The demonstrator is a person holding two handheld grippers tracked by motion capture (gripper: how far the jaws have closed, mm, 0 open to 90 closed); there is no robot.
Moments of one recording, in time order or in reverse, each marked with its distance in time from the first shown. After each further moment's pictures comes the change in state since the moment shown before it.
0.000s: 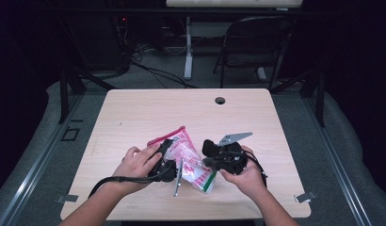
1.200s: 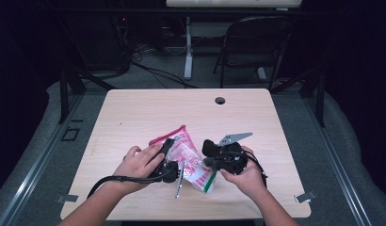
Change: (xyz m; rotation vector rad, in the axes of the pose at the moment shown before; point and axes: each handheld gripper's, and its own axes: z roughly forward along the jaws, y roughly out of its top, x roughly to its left) left arm 0.001 0.005 -0.002 0.007 0.030 0.069; right arm -0.003 -0.001 0.001 0.005 -0.005 0.004
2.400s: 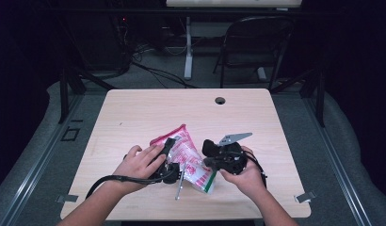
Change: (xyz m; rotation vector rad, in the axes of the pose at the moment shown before) left arm 0.001 0.004 -0.004 0.014 0.027 0.068; right arm 0.000 0.000 0.001 -0.002 -0.001 0.004
